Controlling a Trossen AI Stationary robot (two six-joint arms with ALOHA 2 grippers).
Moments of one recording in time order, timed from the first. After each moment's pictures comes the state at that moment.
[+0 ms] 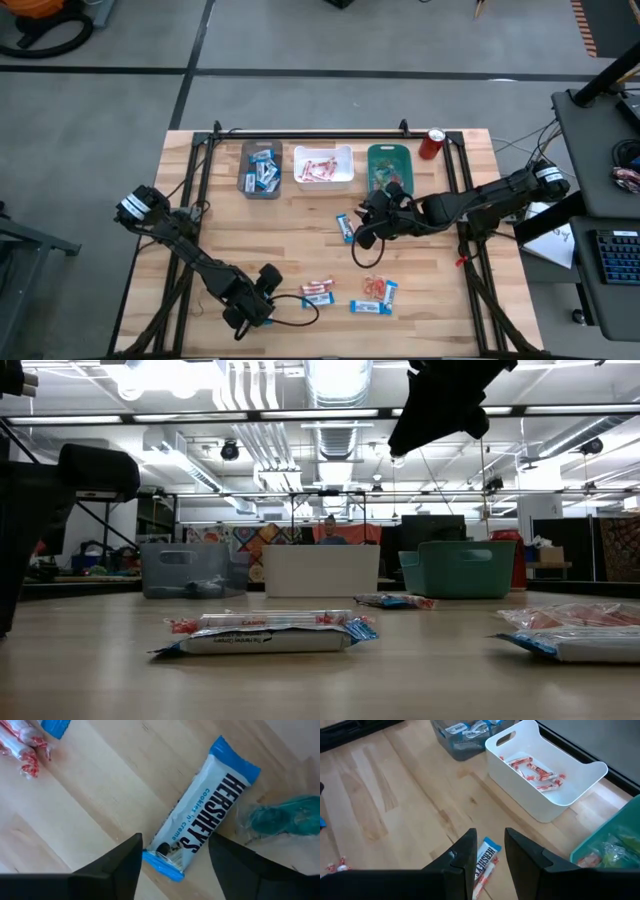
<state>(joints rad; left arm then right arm) -0.70 1.74 0.96 -0.51 -0.12 0.08 0.23 1.41 1.07 -0.51 0.58 0.64</state>
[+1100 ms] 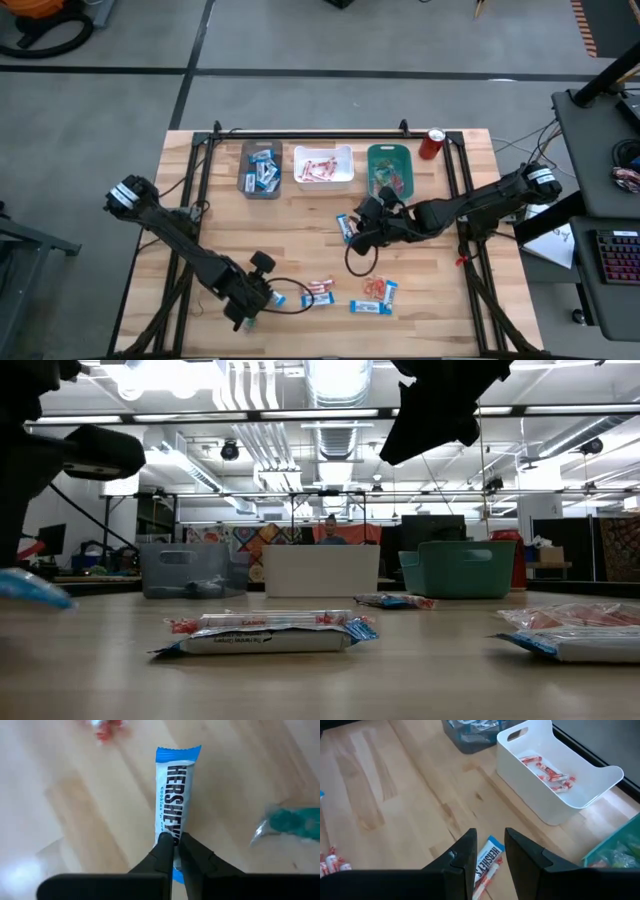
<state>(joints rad) -0.70 1.60 0.91 -0.56 -0.19 -0.14 0.25 1.48 1.07 -0.46 0.59 0.58</state>
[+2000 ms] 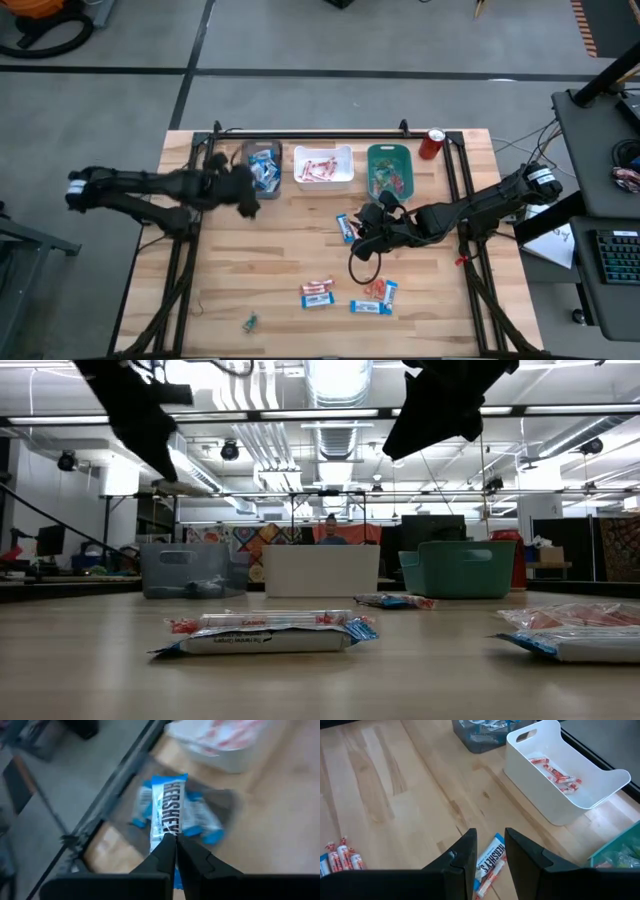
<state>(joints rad) 0.00 1.08 0.91 -1.00 -0.72 -0.39 0.30 1.48 1.07 -0.46 0.60 0.58</state>
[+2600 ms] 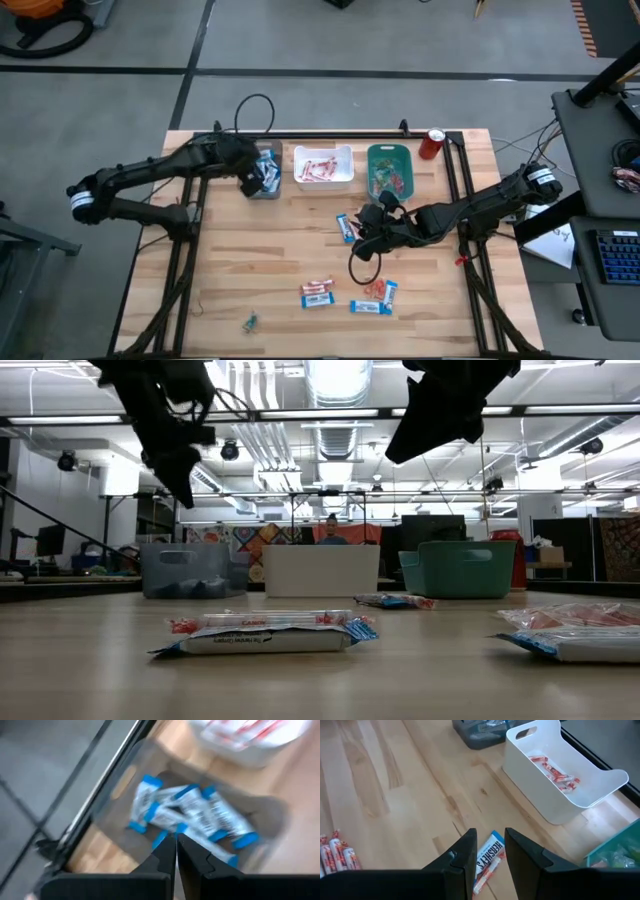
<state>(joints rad) 0.45 1.14 0.91 -0.80 -0.36 0.01 0.30 1.48 1.06 -0.47 0.60 0.55</state>
